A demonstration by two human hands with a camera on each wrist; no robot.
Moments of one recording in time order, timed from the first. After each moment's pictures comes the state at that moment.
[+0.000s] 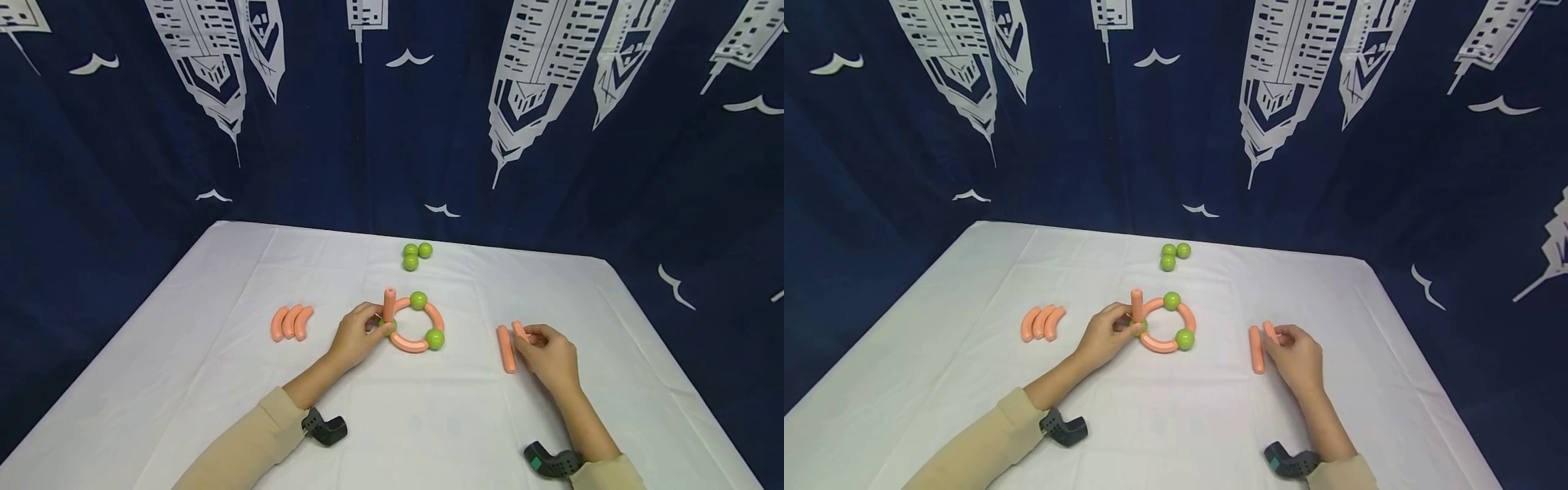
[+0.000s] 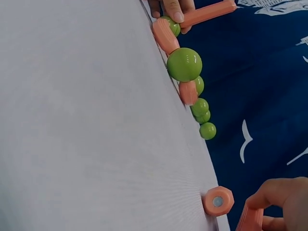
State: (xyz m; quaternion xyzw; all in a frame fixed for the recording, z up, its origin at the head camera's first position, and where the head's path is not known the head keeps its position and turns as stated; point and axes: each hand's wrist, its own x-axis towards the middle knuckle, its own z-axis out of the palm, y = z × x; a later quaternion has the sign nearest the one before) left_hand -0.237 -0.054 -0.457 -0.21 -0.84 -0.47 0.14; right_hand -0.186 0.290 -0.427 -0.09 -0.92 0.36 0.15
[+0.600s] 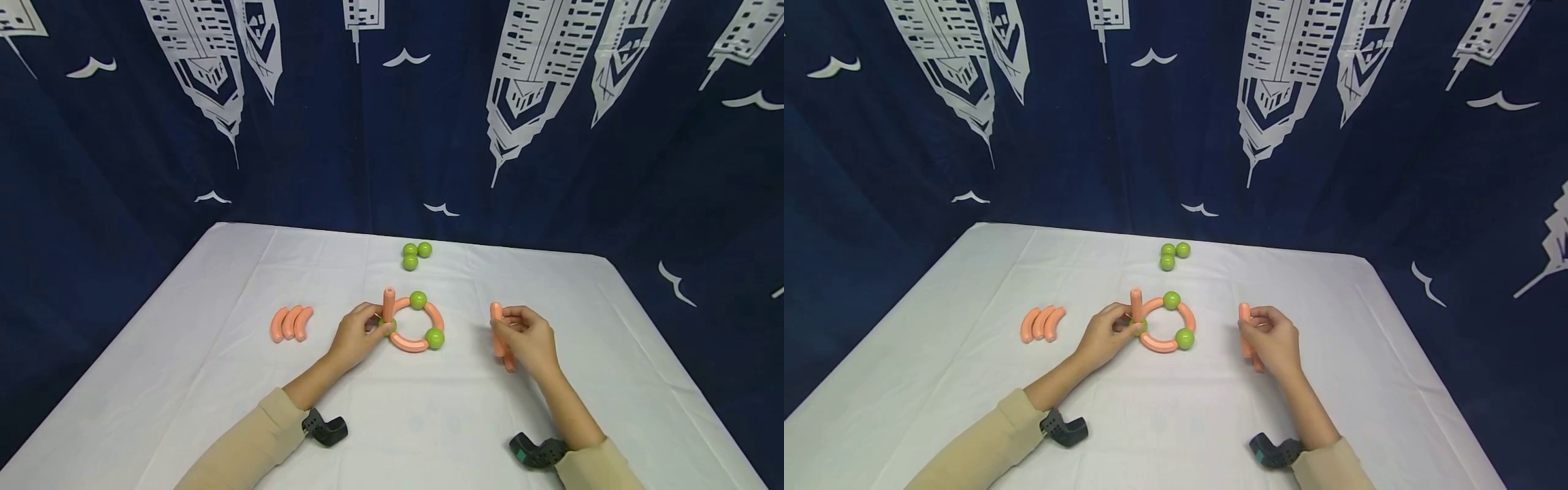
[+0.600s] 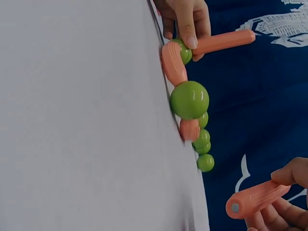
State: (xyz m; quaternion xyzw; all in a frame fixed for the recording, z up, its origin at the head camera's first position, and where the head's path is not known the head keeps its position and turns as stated) left_hand -0.237 -0.054 -0.457 -0.21 -0.85 -0.46 0.14; right_hand -0.190 0.254 -0.398 -0.06 -0.86 0.50 0.08
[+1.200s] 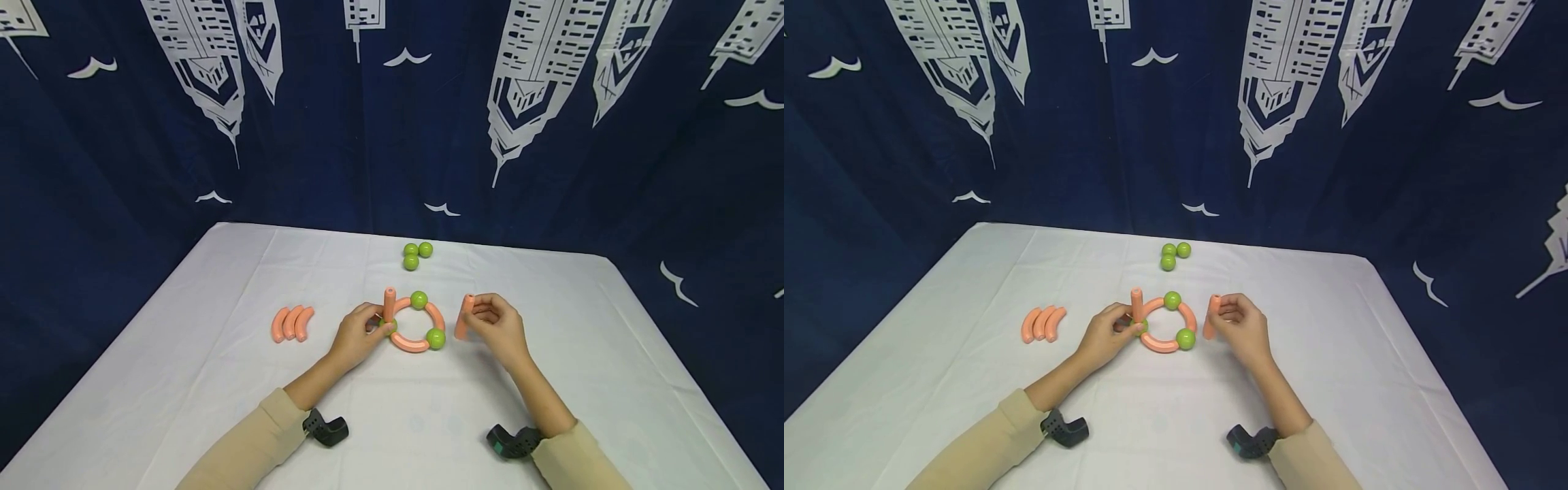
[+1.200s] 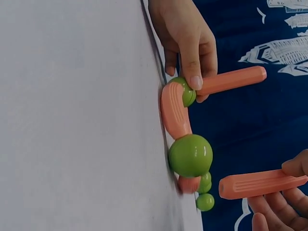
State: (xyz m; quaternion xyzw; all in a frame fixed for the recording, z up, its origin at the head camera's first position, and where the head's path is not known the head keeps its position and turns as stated) left_hand -0.237 -0.055 -0.457 -0.22 -0.85 -0.46 0.14; right_hand -0.203 0.209 -0.391 0.02 -0.82 0.56 0.11
